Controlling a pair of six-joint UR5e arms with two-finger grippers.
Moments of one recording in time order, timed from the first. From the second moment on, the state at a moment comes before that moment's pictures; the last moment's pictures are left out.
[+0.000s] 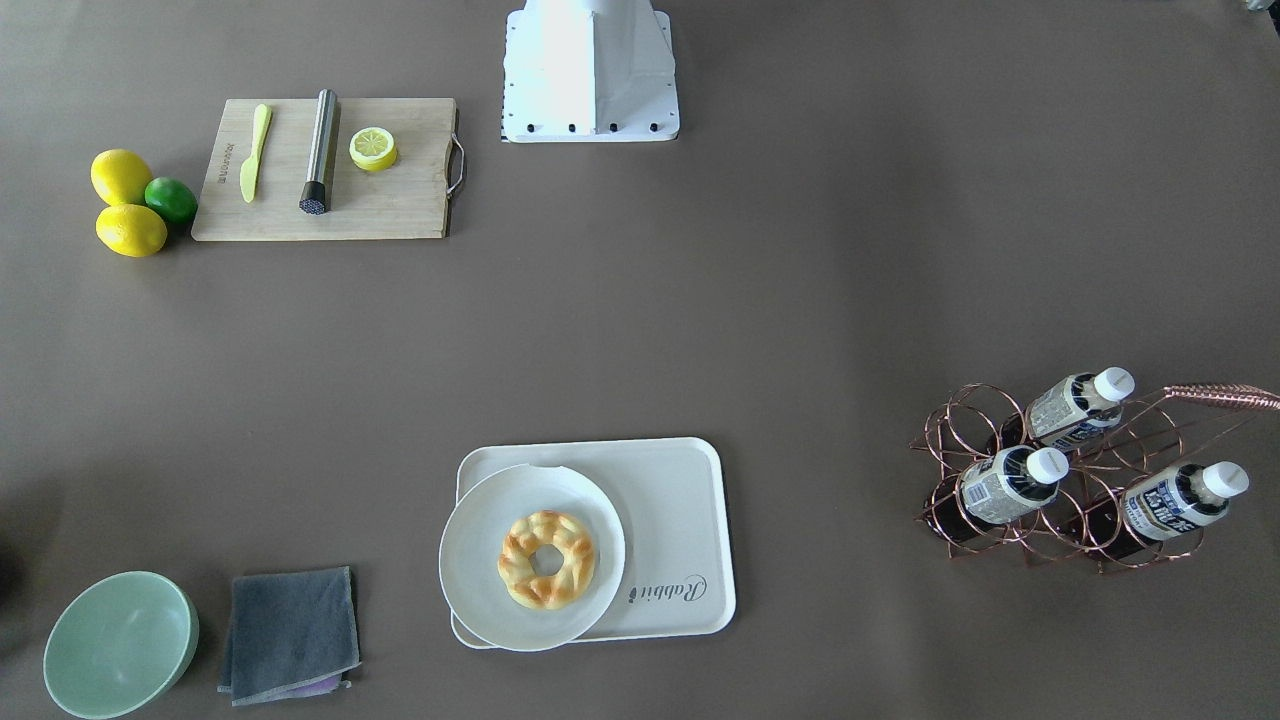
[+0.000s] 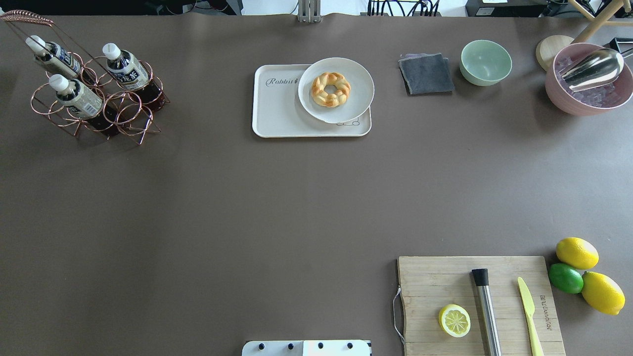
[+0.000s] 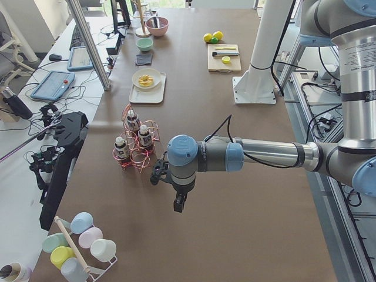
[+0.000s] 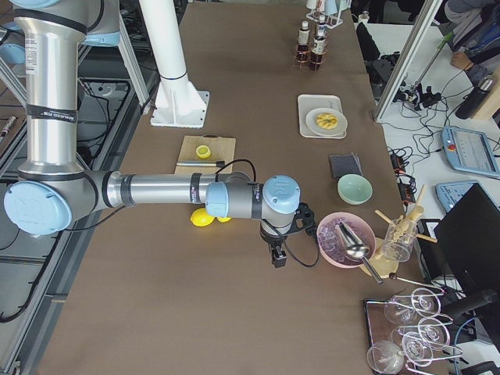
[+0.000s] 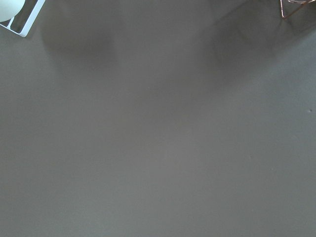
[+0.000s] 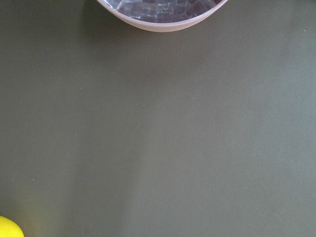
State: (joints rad) left arm -1.63 -1.38 -1.83 -1.48 -2.34 0.28; right arm 1.56 -1.65 1.71 -1.62 2.36 -0.30
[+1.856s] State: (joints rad) left arm -1.63 -1.39 -1.83 -1.46 -2.32 0.27; right arm 1.56 -1.66 1.72 -1.62 2.37 -0.29
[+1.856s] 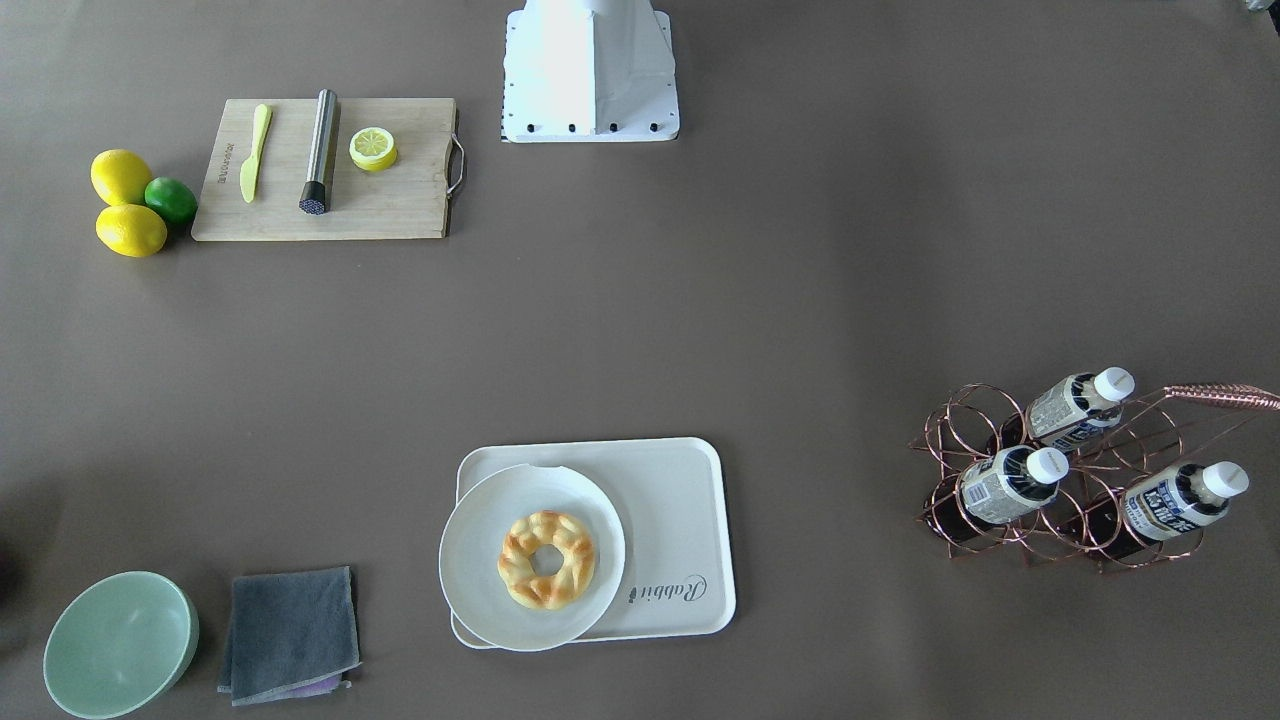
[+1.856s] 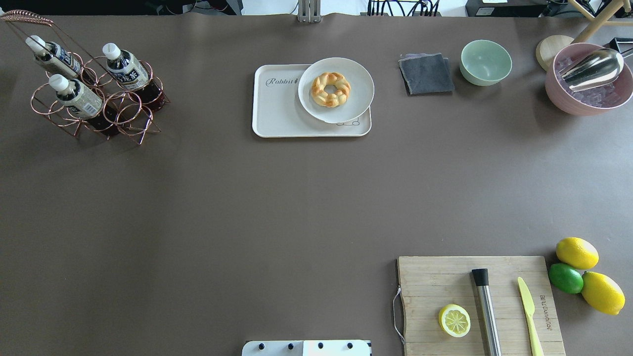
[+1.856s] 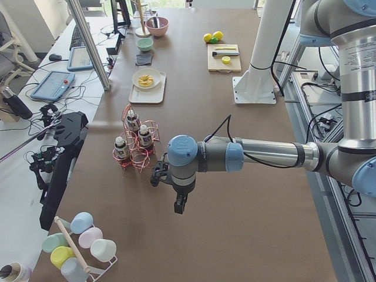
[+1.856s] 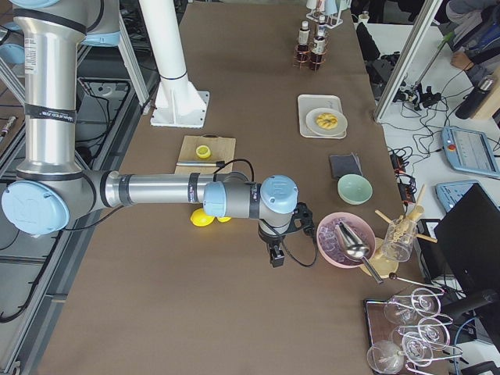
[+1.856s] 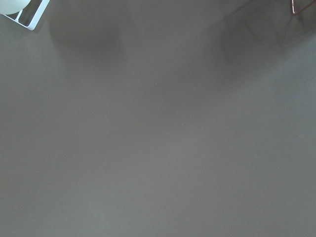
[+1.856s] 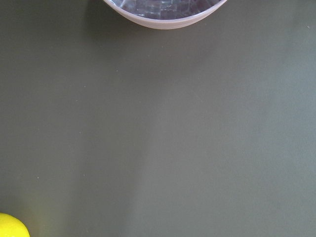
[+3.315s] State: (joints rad) left arm -1.63 -1.39 -1.89 -1.48 -2.35 0.22; right arm 1.56 -1.66 1.73 -1.62 2.38 -0.26
